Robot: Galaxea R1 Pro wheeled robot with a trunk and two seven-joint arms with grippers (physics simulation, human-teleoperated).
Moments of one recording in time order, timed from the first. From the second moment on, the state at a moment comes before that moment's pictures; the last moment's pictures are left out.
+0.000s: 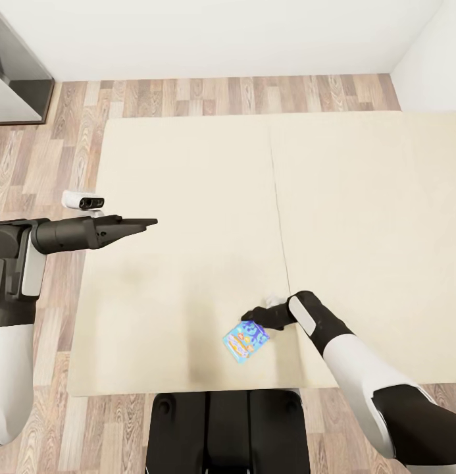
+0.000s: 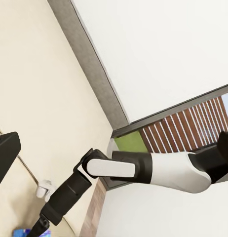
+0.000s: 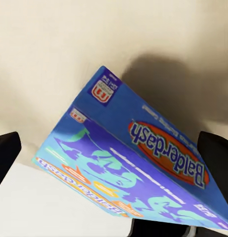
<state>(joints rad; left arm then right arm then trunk) -1.00 0.29 0.12 -1.42 0.25 1.03 -1.52 -0.99 0.04 0.18 -0.51 -0.49 0.89 0.19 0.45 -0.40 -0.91</state>
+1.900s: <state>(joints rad) -1.00 0.29 0.12 -1.42 0.25 1.03 -1.52 -0.99 0.04 0.30 -0.50 -0.40 0.98 0.19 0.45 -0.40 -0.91</state>
